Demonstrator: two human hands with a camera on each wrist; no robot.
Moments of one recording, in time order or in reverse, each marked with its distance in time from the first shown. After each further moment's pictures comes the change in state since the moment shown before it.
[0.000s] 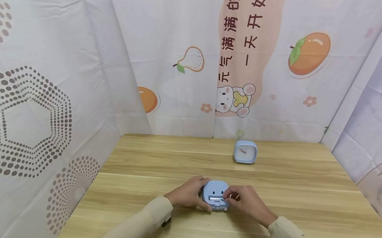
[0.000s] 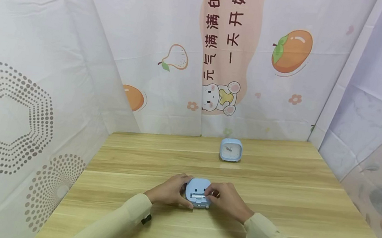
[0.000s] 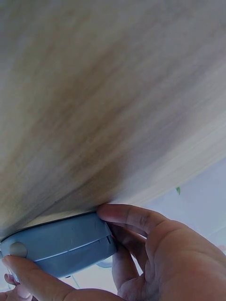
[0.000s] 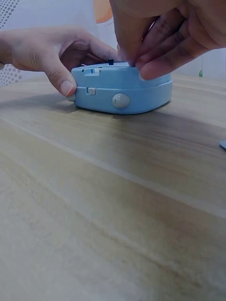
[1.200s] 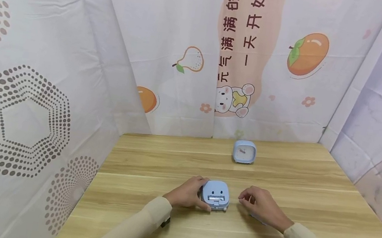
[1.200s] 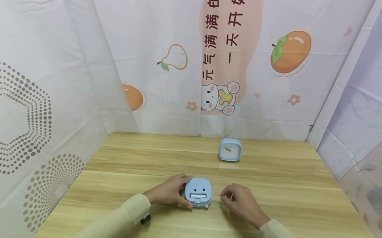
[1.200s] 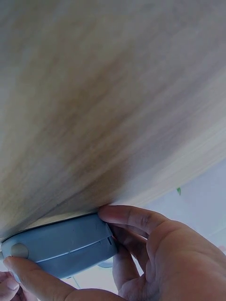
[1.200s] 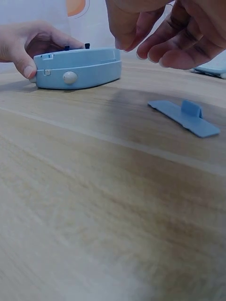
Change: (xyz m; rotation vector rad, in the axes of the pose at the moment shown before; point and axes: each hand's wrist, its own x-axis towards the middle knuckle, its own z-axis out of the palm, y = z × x) left_hand -0.002 0.002 0.001 -0.041 0.014 -0.010; right_hand -0.032 0.025 -0.019 -0.094 0.072 0.097
